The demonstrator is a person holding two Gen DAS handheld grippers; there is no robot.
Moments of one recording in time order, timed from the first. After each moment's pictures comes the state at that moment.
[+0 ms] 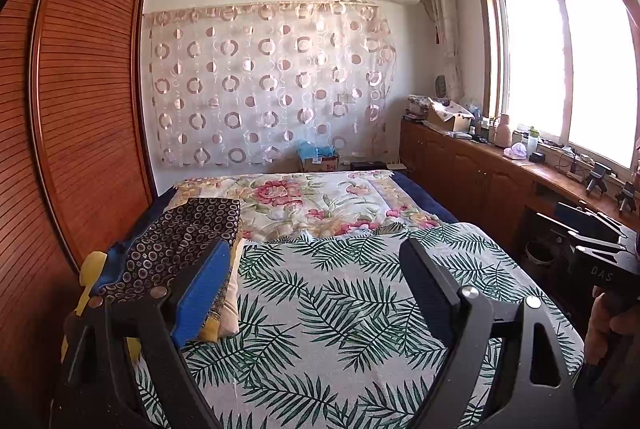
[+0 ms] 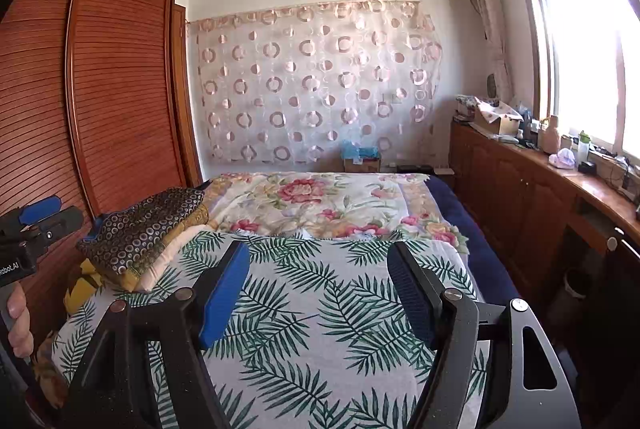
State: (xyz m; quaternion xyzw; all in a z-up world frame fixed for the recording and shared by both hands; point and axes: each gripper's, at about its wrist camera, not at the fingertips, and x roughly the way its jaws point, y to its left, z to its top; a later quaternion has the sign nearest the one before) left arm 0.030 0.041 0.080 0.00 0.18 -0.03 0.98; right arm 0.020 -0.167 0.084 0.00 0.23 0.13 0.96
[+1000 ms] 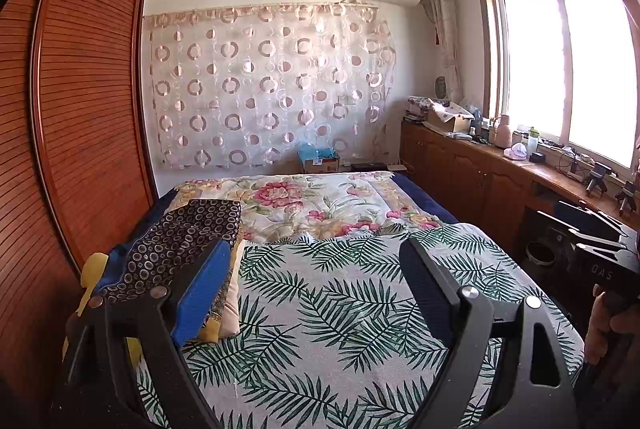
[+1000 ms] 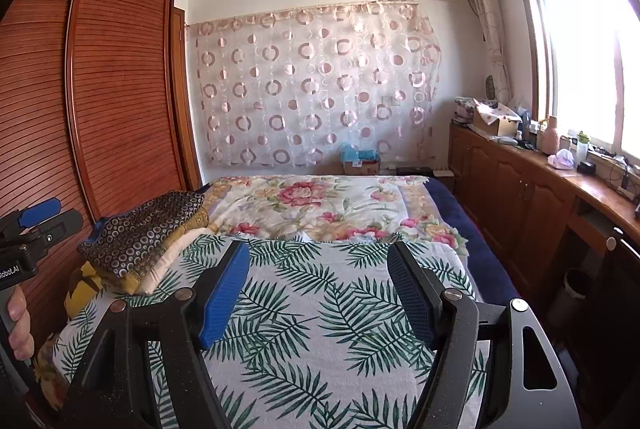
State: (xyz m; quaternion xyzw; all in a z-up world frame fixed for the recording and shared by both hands) left arm 0.029 0.040 0.079 0.00 0.18 -0.03 0.98; right arm 0.020 -0.173 0.084 0.00 0.22 0.14 0.97
